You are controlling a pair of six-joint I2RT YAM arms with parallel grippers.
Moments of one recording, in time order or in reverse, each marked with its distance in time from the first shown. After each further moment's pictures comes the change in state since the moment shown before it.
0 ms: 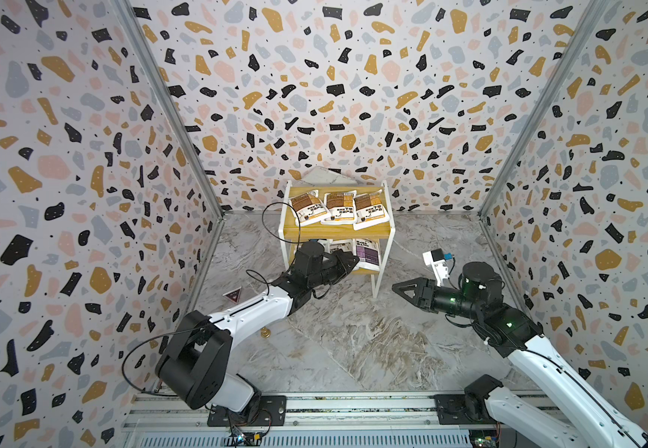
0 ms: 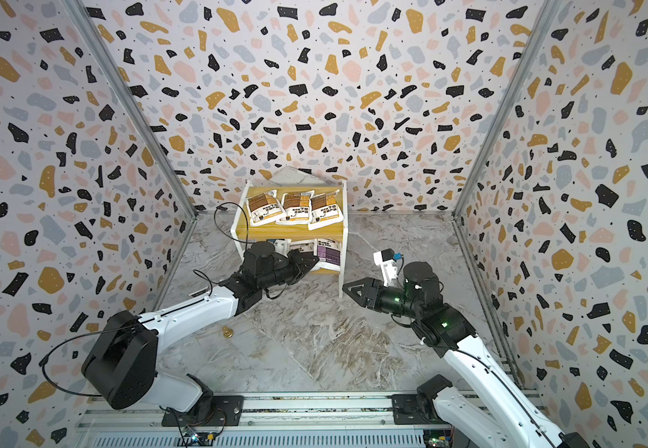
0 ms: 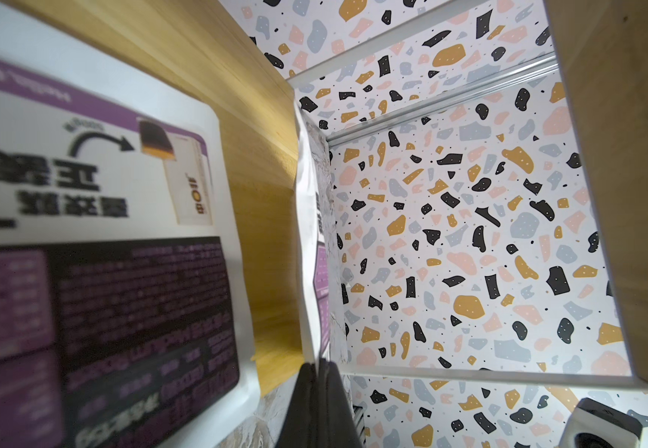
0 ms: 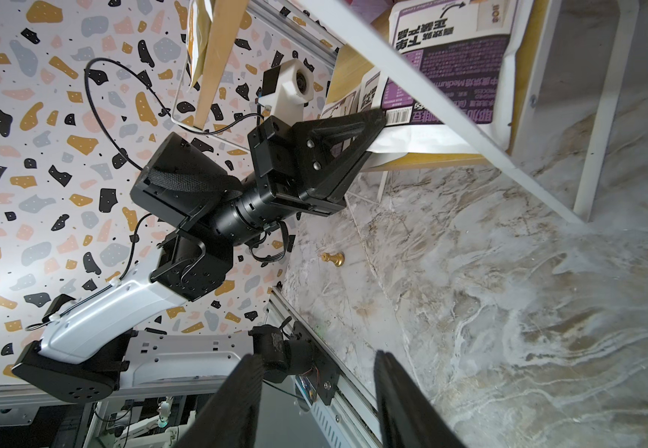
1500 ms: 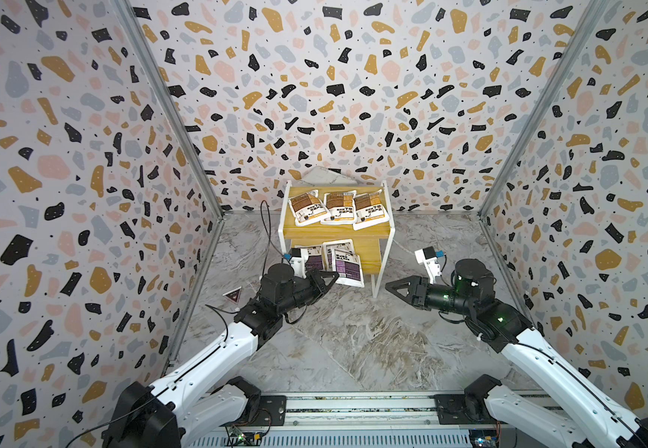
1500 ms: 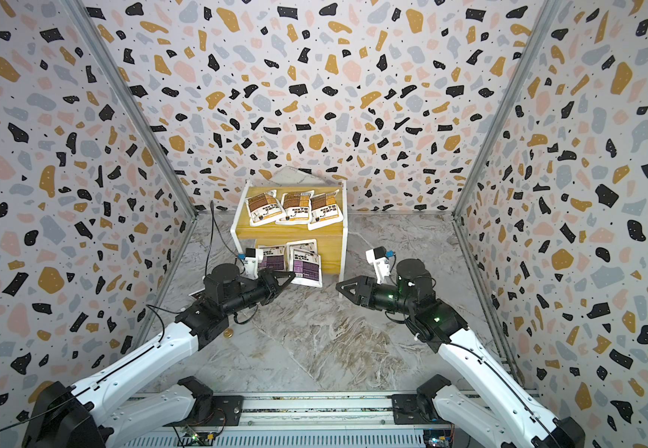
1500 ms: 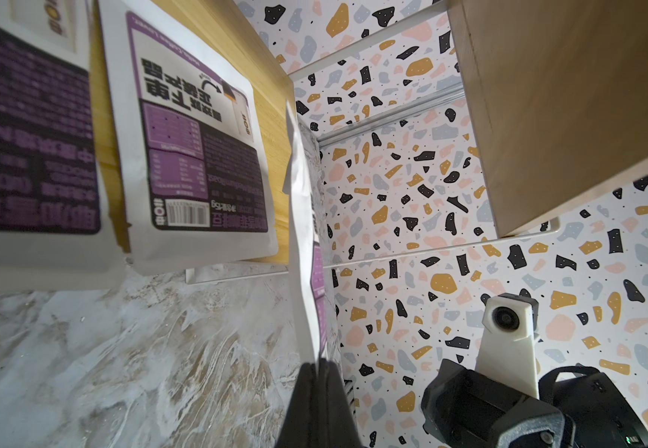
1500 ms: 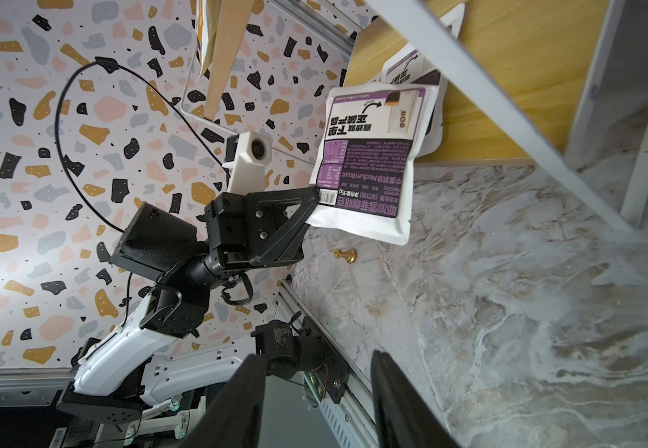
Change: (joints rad) left arm 0.045 -0.435 -0.253 -0.143 -0.008 -0.008; right arm 0.037 0.053 0.005 0.059 -0.014 0.018
